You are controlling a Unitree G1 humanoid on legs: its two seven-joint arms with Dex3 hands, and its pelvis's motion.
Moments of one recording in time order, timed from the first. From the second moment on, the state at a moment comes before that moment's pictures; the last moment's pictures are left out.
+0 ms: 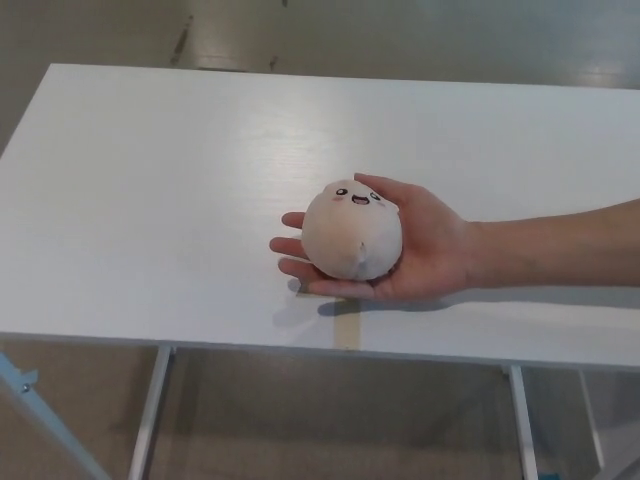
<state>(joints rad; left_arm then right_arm) 0.34 0.49 0.43 0.26 -0.16 -0.36 -0.28 -0.20 -0.28 -0.14 1.33 -0.11 -0.10 -0.12</state>
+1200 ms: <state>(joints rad) -0.70 0.48 -0.15 -0.01 0.04 -0.21 -0.30 -0.24 -0.31 -0.14 1.33 -0.11 -0.10 -0.11</state>
